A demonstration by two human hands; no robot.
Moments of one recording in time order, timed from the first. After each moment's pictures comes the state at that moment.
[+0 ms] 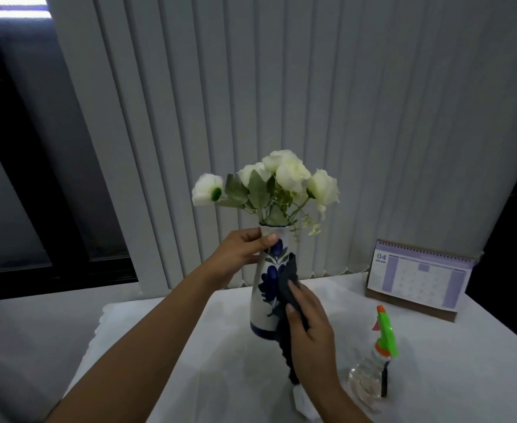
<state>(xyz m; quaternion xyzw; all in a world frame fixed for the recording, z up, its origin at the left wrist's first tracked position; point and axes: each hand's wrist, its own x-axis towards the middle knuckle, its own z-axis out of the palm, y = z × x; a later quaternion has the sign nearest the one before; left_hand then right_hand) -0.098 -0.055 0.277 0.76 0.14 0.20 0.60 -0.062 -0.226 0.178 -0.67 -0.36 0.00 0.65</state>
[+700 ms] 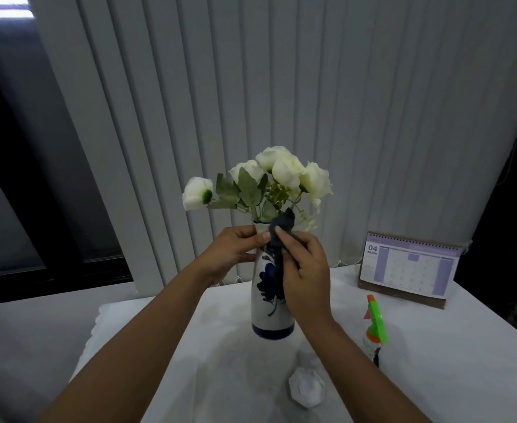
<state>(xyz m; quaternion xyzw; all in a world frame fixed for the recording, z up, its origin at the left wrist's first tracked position) -0.102 -0.069 0.284 0.74 0.12 0.19 0.63 -0.028 -0.206 0.239 -0.63 -0.42 -0.17 0.62</state>
